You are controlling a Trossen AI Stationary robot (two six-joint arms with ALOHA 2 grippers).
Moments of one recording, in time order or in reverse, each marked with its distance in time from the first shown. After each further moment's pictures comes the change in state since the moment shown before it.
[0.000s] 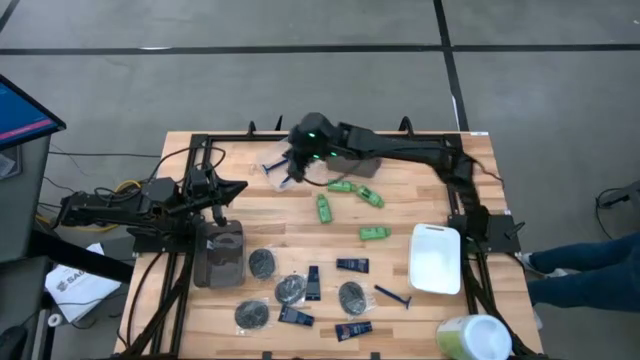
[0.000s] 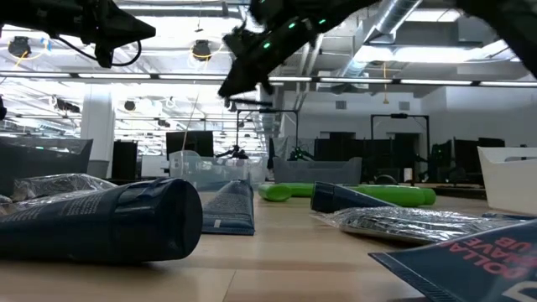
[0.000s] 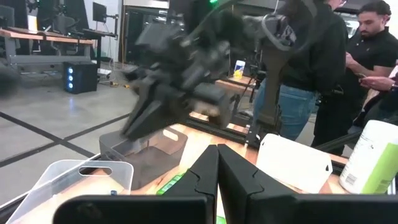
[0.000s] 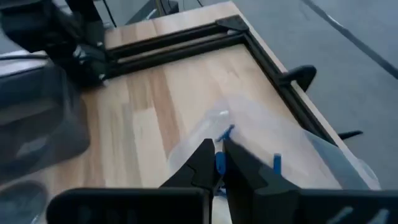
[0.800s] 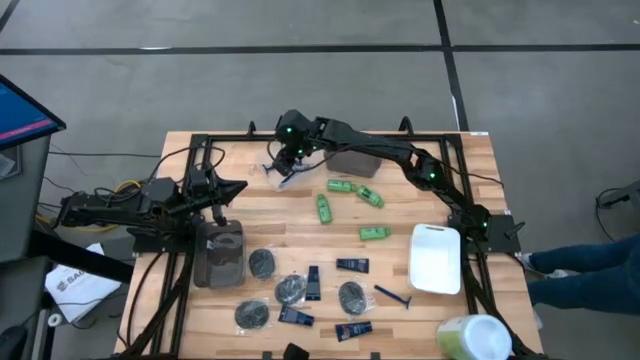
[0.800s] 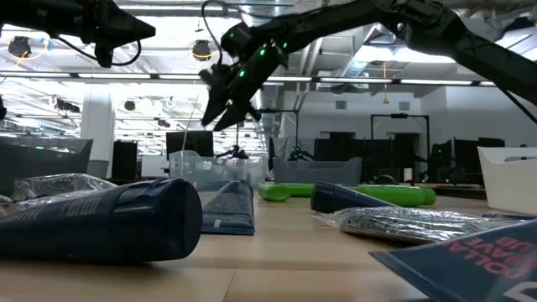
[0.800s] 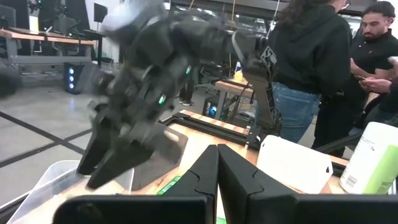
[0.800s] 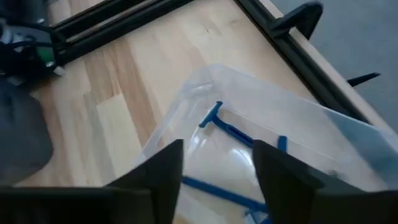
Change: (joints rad) left arm 0.000 -0.003 0.000 0.000 0.000 -0.002; right arm -0.036 0.314 0.481 -0.363 -0.006 0.117
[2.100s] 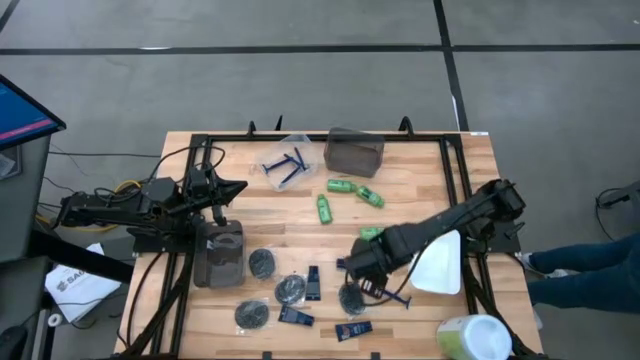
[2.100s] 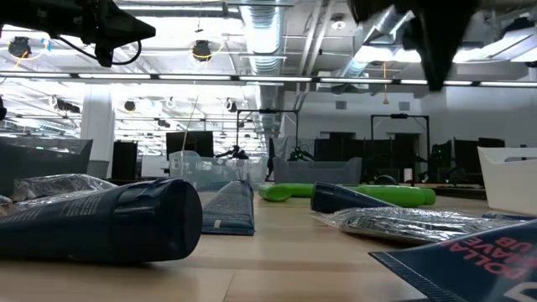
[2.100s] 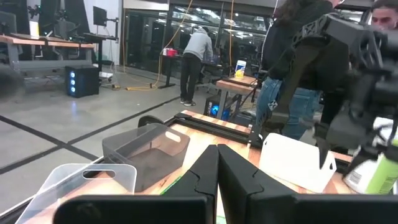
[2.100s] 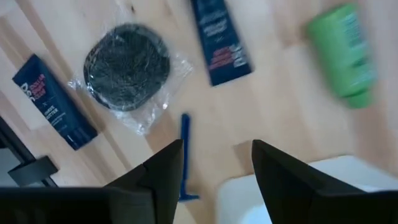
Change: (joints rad) left arm 0.000 0.000 0.000 -0.001 0.000 0.030; right arm 0.754 -0.615 -0.844 -0.494 0.061 0.662
